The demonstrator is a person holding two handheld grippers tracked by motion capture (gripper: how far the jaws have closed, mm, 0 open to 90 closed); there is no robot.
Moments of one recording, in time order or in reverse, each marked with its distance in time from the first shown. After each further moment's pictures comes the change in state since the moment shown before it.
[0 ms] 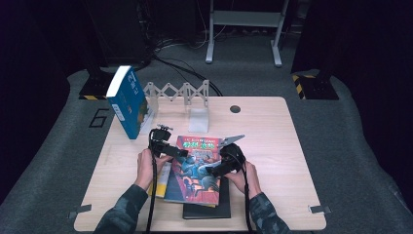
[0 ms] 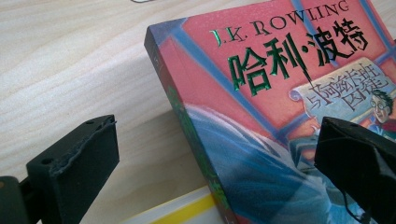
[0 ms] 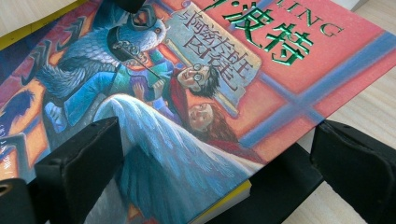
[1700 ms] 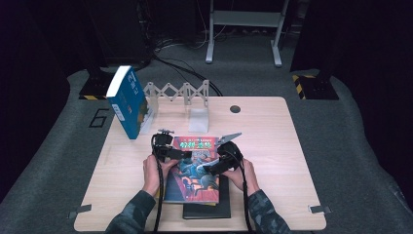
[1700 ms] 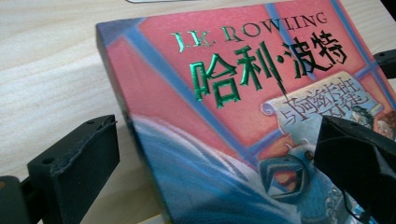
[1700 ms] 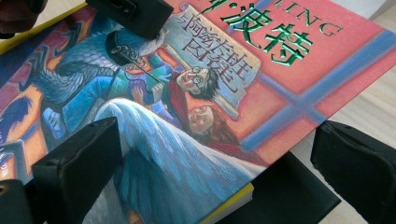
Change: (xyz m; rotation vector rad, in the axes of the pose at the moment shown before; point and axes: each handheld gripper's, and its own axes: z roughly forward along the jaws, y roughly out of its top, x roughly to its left) left arm -0.010 -0.014 0.009 -0.066 -0.020 -0.086; right arm -0.002 0.007 0.008 0.000 0.037 -0.012
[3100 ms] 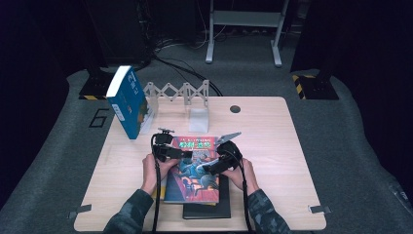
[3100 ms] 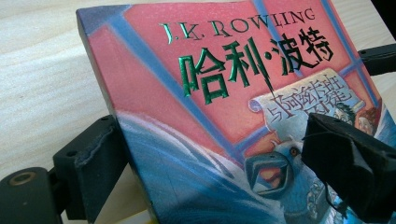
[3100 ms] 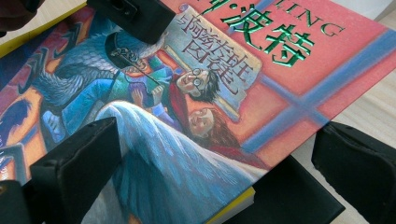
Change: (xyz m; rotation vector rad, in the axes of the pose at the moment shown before) left arm 0.000 0.003 -0.002 0.031 -0.028 -0.021; right arm -0.003 0.001 0.003 -0.008 0.010 -0.022
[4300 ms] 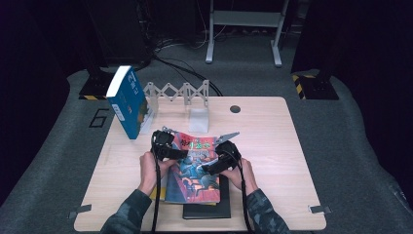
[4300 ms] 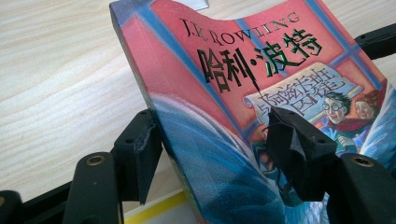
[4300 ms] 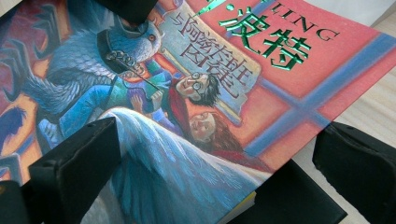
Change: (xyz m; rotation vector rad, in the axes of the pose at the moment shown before) left arm -0.027 0.004 -0.023 -0.007 0.167 0.156; right arm 0.003 0.003 0.003 -0.006 -0.014 0.003
